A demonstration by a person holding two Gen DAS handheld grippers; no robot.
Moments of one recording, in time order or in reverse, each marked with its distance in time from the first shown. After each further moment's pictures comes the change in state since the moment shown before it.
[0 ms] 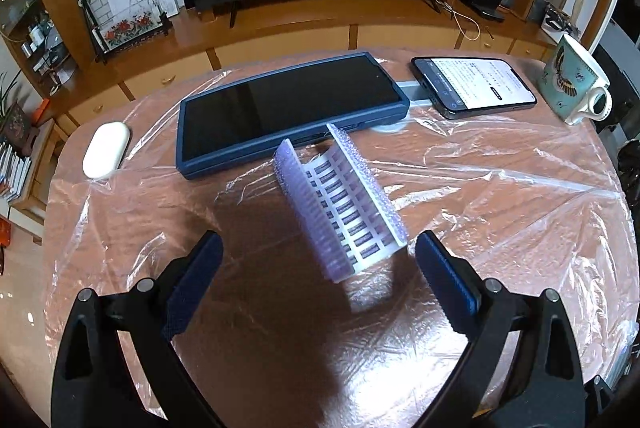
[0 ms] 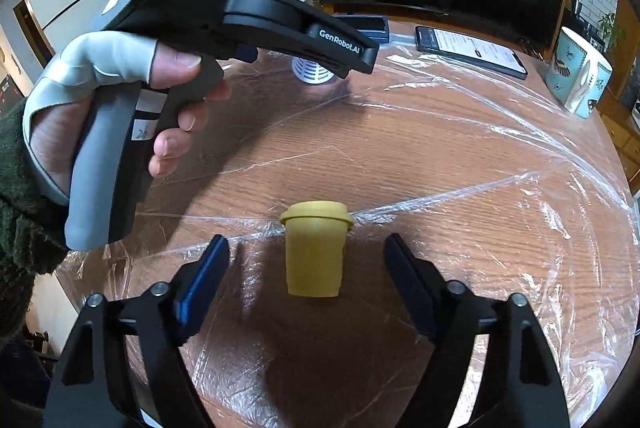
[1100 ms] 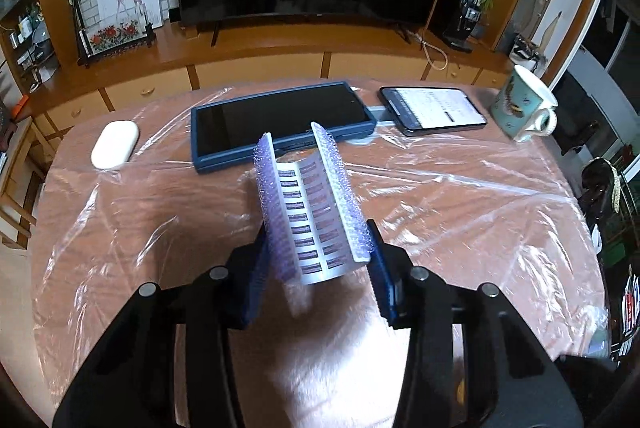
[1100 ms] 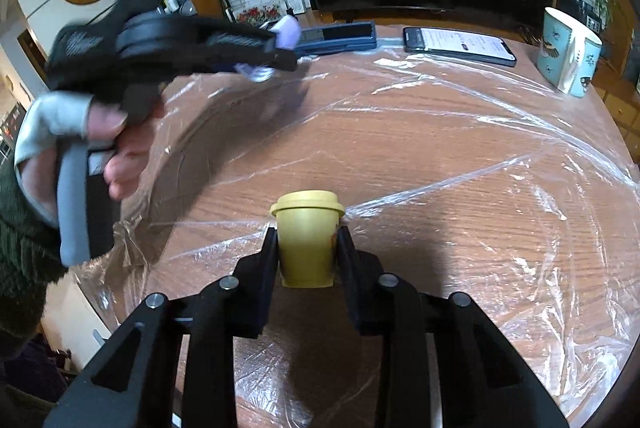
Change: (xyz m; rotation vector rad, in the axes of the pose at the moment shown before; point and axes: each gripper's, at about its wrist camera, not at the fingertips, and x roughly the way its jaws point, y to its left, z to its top) left arm -0.047 0.018 -0.022 -0.032 -0.106 -0.150; right arm -0.024 -0.026 -0.004 0.079 -0.051 0.082
